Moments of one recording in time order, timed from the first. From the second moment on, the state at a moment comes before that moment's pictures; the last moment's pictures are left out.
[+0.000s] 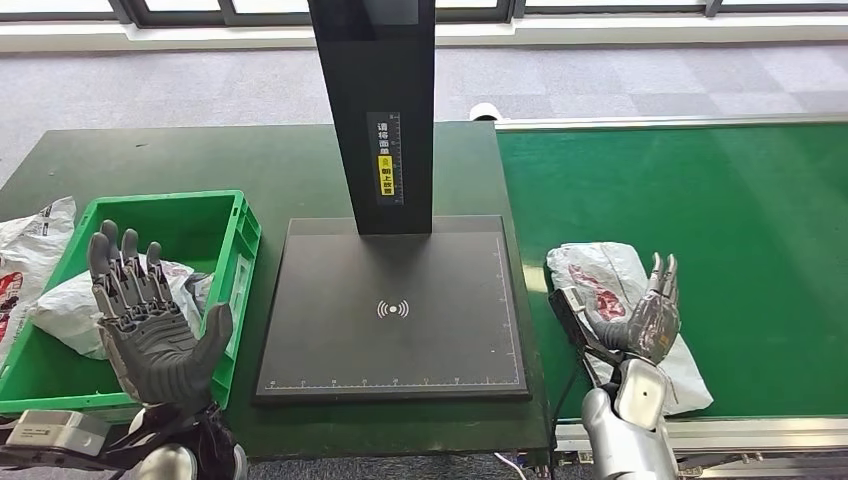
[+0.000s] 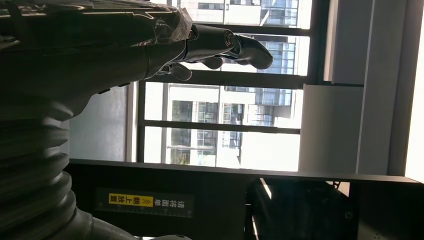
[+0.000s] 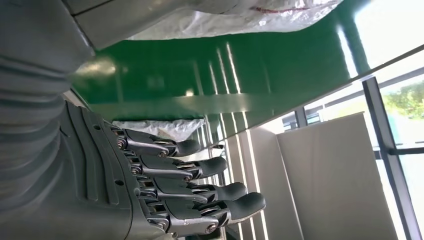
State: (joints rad) left arm 0.06 -0.29 -0.12 -1.75 -0.11 0.35 -0.70; right arm -0.28 0.17 -0.48 -0.84 1.53 -0.70 0.01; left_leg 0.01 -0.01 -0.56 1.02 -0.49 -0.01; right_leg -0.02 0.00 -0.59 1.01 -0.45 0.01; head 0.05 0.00
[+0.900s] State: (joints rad) left arm 0.08 -0.27 -0.14 -1.76 -0.13 0.37 -0.70; right arm -0.42 0.09 -0.48 -0.43 1.55 -0.47 0.24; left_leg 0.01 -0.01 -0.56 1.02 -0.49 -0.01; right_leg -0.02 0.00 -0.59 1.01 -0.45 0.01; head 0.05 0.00
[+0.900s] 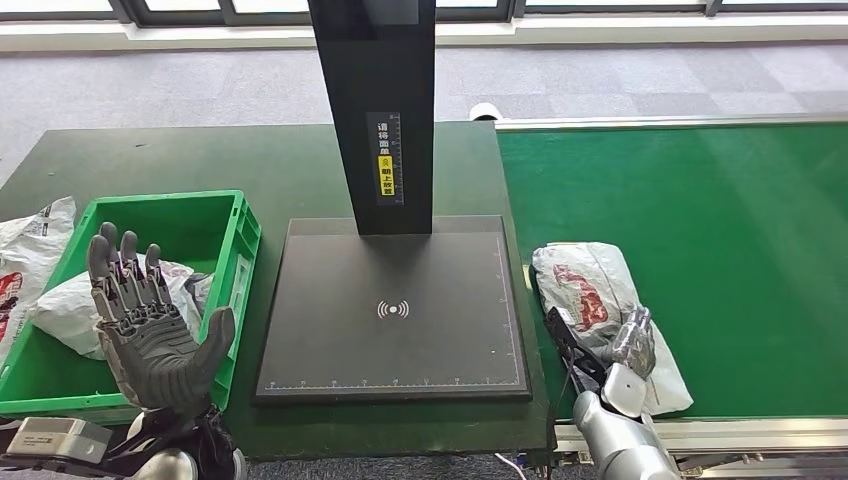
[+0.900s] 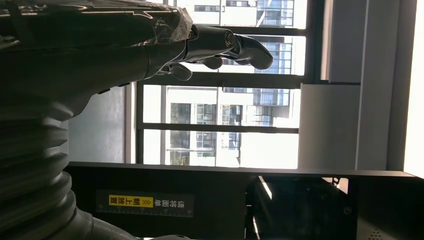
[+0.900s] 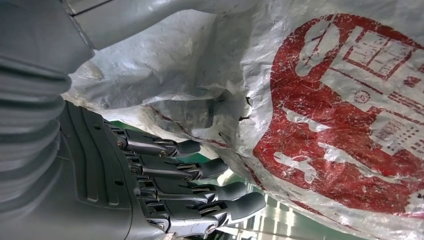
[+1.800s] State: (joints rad) left arm 0.09 -0.26 -0.14 -1.76 -0.13 0.39 -0.70; right arm -0.45 0.09 -0.46 -0.39 1.54 -0.43 0.20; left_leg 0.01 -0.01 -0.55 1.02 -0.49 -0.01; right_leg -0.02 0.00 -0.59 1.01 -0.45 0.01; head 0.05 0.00
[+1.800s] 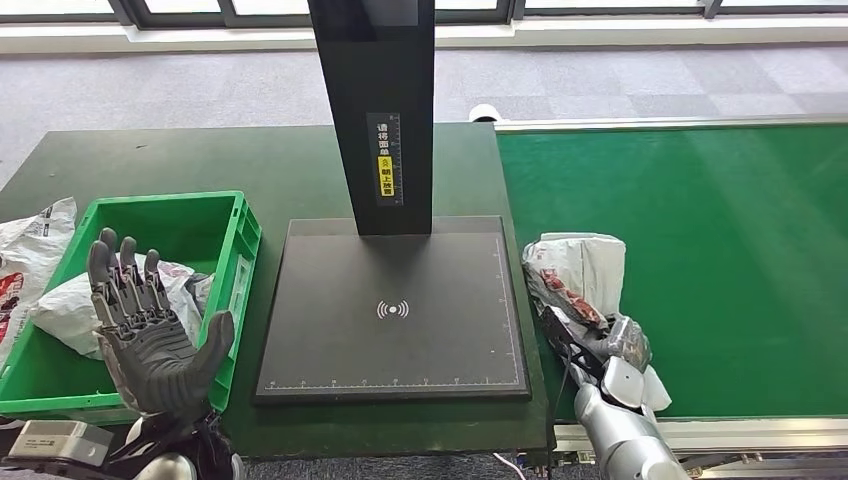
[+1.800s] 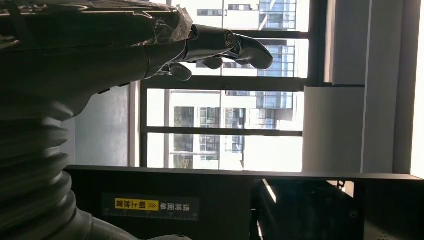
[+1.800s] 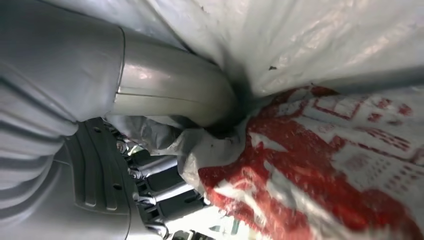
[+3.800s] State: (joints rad) left arm 0.06 -0.25 -0.16 -1.75 -0.12 0.39 -0.70; right arm -0.22 0.35 0.20 -0.99 1.31 -0.70 -0.41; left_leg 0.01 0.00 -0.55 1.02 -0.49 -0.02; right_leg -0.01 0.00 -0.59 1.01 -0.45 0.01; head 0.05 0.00
